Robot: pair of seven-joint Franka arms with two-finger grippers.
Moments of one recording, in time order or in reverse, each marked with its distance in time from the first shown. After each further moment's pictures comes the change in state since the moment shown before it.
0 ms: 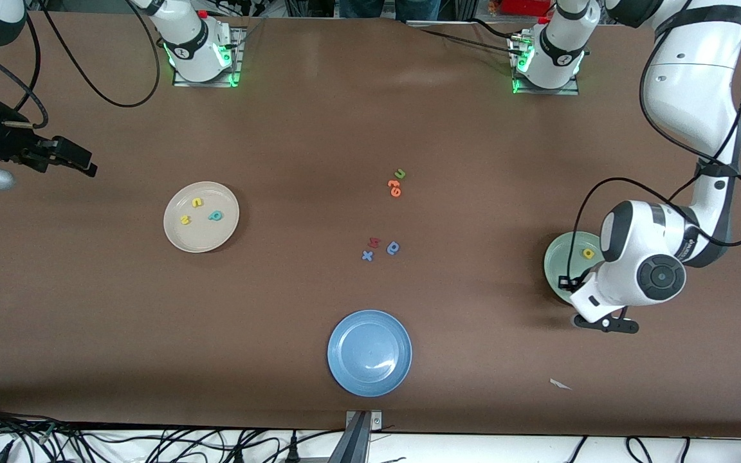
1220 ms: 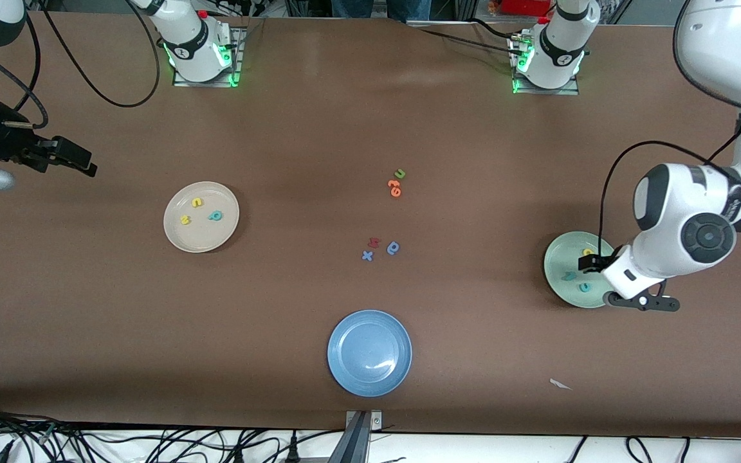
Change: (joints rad) left arm 0.045 -0.228 -0.010 -0.144 -0.022 -0.034 0.004; right arm 0.000 0.000 -0.001 0.000 0.000 -0.001 0.000
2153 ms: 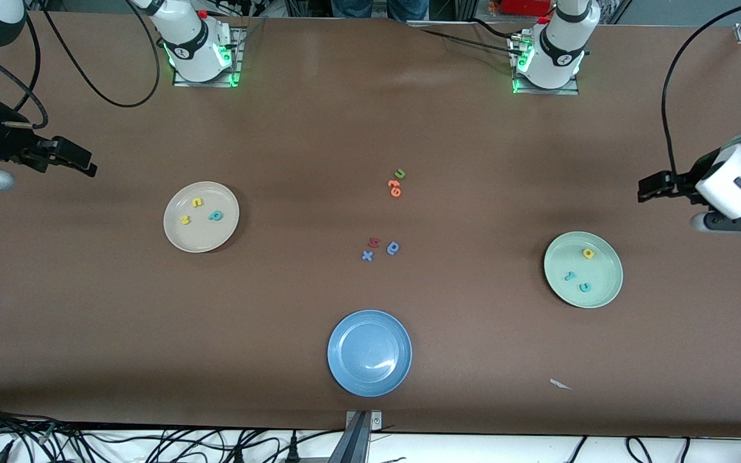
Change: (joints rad) left arm -0.054 -0.363 0.110 0.020 -0.130 -0.414 0.072; right arm 0.000 0.000 0.000 0.000 0.000 0.000 0.000
